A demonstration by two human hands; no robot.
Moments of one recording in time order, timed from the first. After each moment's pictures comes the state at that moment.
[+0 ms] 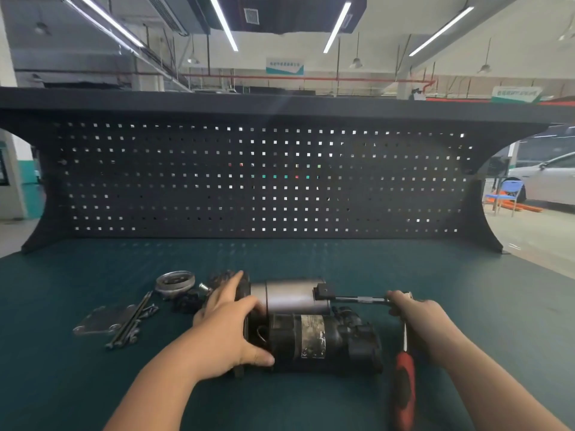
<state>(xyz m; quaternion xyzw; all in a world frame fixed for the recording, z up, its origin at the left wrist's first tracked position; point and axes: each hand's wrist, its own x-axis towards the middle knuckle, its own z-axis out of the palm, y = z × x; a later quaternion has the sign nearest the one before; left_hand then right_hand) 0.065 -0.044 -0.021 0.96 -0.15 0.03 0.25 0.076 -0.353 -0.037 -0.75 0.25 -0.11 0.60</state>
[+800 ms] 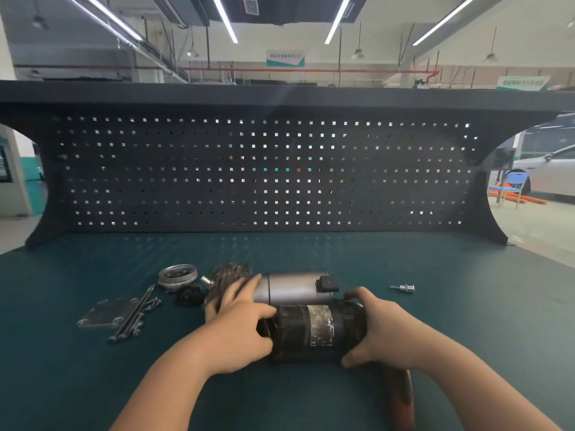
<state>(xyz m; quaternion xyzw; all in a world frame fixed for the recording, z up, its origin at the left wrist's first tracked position) 0.057 -0.057 -0.019 0.97 -0.18 0.01 0.19 0.049 -0.307 -0.028 -0.97 -0.07 -0.02 0.25</state>
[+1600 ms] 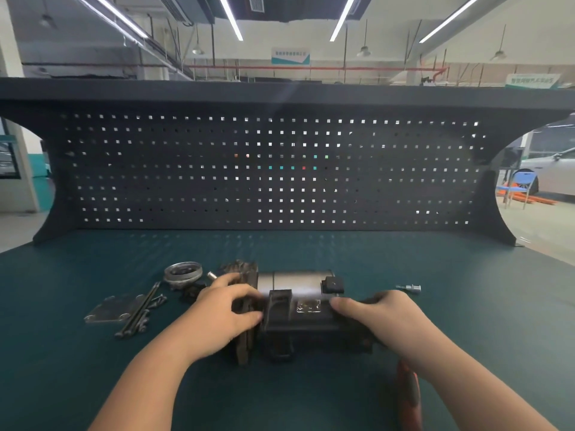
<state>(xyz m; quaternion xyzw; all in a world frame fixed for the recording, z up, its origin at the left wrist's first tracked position) 0.062 -0.029 -0.014 0.93 -0.13 0.06 0.35 0.038 -0.286 -0.017 -0.87 0.06 -0.07 0.49</state>
